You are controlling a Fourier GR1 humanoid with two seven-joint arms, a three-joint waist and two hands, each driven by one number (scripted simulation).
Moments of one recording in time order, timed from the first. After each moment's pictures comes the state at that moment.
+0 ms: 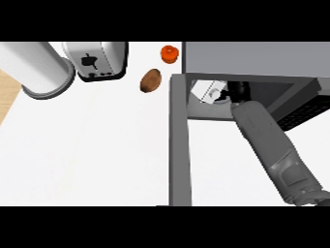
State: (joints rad) left arm 0.29 0.11 0.75 -2.16 0.67 -0.60 0.21; right arm -0.89 -0.12 0.07 -0.45 0.12 -0.48 -0.56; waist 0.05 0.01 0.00
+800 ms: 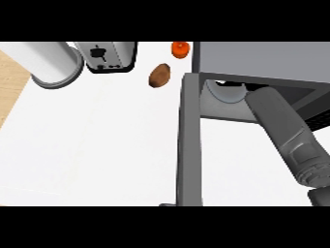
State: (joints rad) left arm 0.21 0.14 0.71 -2.08 0.63 -0.63 0.20; right arm -1.05 -0.21 0.02 -0.16 0.20 -0.74 -0.63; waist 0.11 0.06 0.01
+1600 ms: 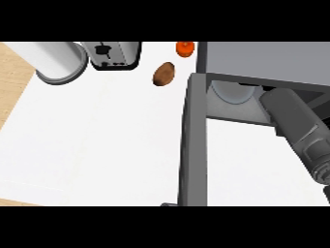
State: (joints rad) left arm 0.15 0.15 0.68 -2.04 0.54 -0.62 0.18; right arm -1.08 -0.28 0.07 -0.06 0.29 -0.87 -0.52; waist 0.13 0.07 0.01
